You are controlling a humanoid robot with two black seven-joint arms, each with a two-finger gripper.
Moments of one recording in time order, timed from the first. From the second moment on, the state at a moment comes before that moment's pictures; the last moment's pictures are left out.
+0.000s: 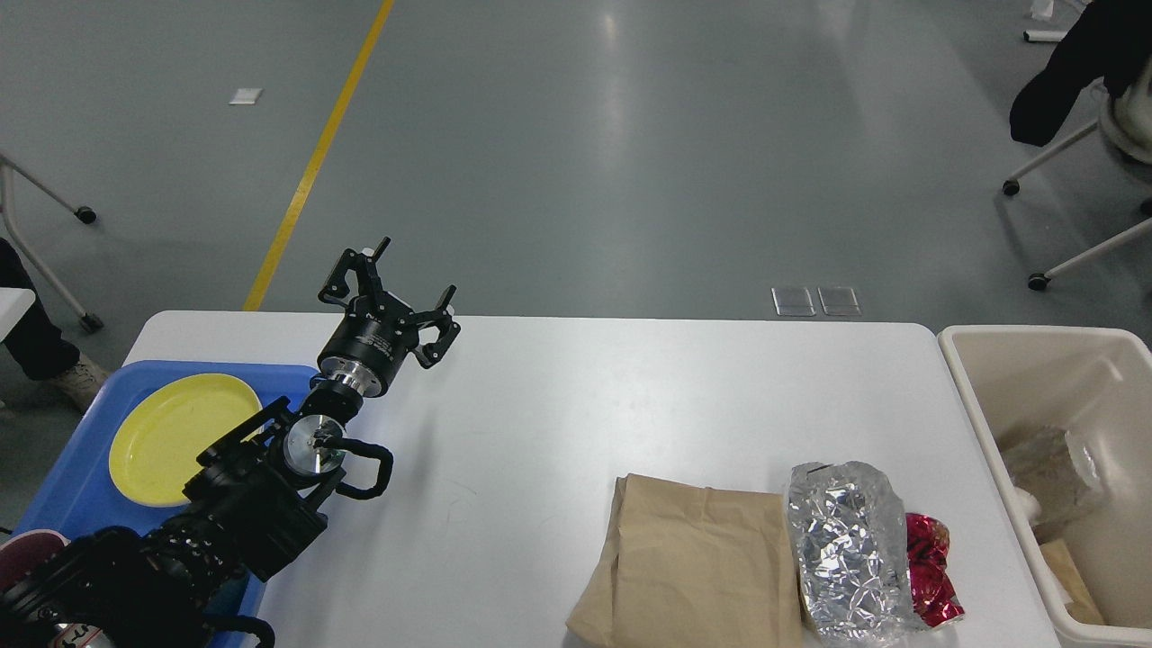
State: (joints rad) left arm -0.76 0.00 -0.83 -0.30 -0.10 -0.55 -0.28; right arm 1.44 -0.78 -1.37 0.62 -0.22 0.25 0.12
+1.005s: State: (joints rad) left arm -0.76 0.00 -0.83 -0.30 -0.10 -0.55 -0.28; right arm 0.88 -0.68 -0.95 0.42 -0.16 0.06 0.13
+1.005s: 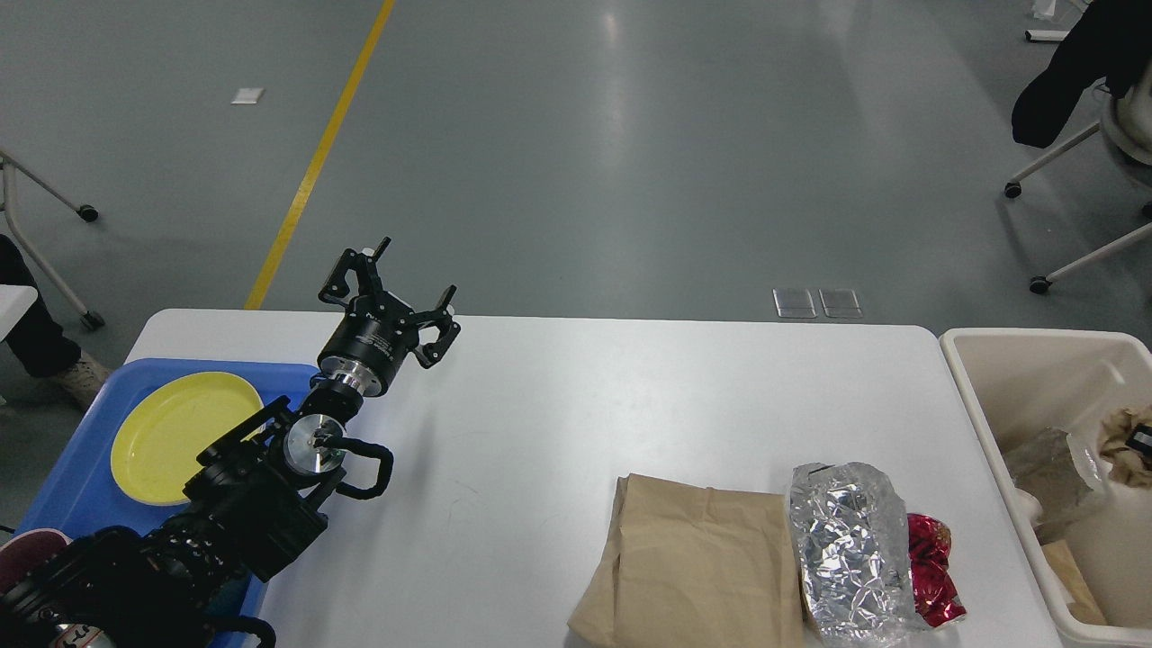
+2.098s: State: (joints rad) left arm -0.76 0.00 -0.83 -0.30 -0.10 -0.55 -0.28; right arm 1.68 -0.59 -1.54 0.71 -0.32 0.48 0.13
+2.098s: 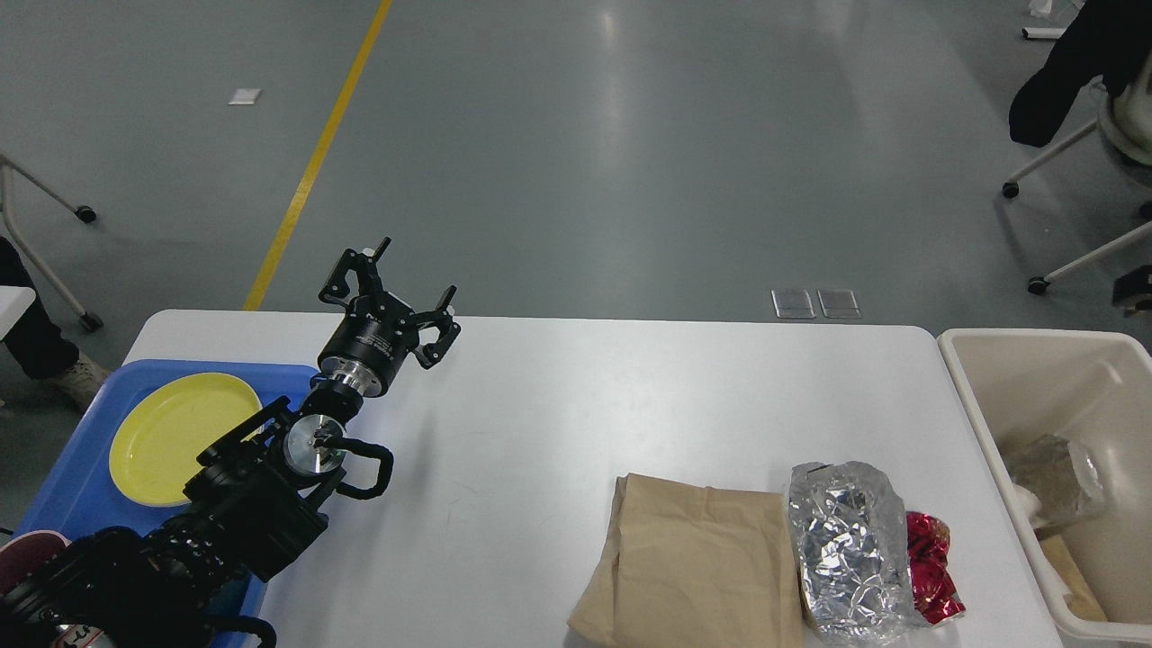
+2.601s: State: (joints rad) left arm -0.76 0.00 -0.83 -0.30 -0.10 -0.55 -0.28; right arm 1.96 -0.29 -1.52 0.96 -0.62 0.55 0.13
